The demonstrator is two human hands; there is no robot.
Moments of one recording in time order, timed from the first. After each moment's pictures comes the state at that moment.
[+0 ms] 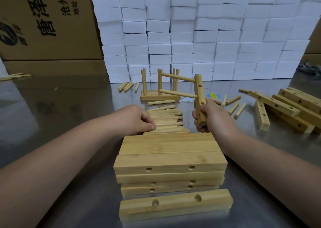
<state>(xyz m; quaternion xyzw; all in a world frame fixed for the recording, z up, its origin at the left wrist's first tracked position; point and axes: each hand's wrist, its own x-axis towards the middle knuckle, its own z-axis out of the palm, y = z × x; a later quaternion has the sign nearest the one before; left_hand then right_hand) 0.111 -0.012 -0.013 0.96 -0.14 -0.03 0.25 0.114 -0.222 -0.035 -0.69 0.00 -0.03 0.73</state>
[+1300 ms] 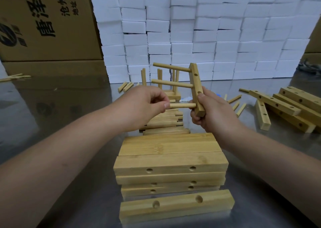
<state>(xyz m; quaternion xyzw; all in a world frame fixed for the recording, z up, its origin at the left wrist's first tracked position) 0.073 -0.038 0.025 0.91 -0.20 0.09 0.34 0.088 -0.212 -0.012 -0.68 -0.09 -0.08 0.73</state>
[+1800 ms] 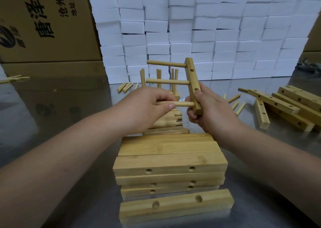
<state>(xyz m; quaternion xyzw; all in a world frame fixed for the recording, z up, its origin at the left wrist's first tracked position) 0.071 -0.045 0.026 0.91 -0.22 0.09 0.33 0.082 -0.209 -0.007 -0.71 -0.14 -0.08 0.68</state>
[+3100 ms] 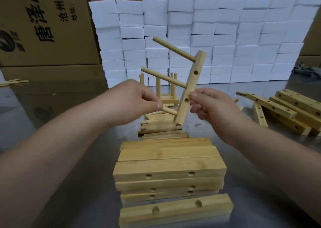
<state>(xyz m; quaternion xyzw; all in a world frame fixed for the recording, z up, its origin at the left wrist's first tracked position) 0.076 -0.024 0.048 0.93 -0.15 0.08 0.32 0.092 -0.227 -0.001 -0.72 -0.15 -0.08 0.68</state>
